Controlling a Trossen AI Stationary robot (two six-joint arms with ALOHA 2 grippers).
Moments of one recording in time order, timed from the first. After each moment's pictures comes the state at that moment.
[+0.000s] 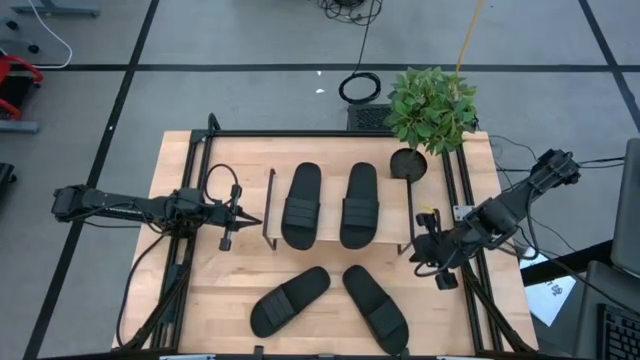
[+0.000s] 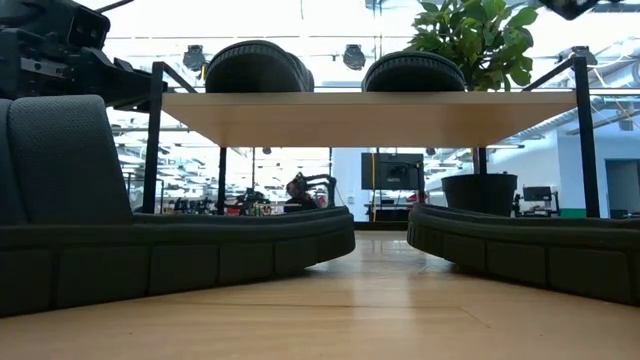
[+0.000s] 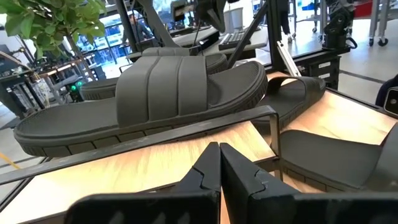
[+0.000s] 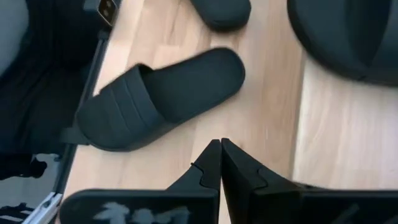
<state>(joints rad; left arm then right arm) 0.01 0.48 0.04 0.38 0.17 0.24 0.61 1.08 1.06 -0.98 0.15 0.44</state>
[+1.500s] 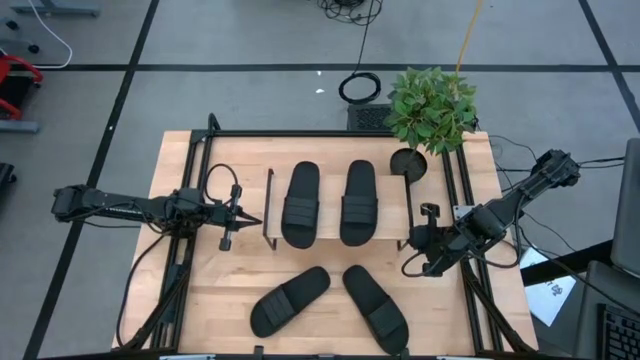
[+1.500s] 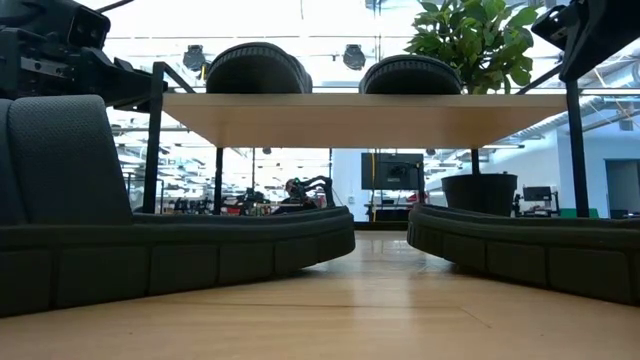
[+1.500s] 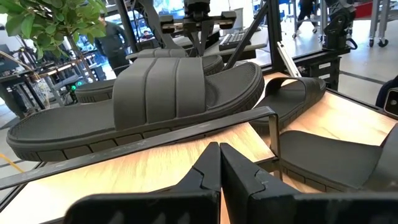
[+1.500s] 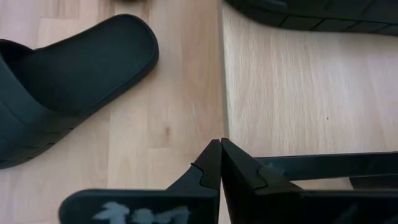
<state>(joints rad) 0.00 0.48 0.04 0.38 0.17 0.23 0.60 1.08 0.94 -1.04 0.42 0.51</state>
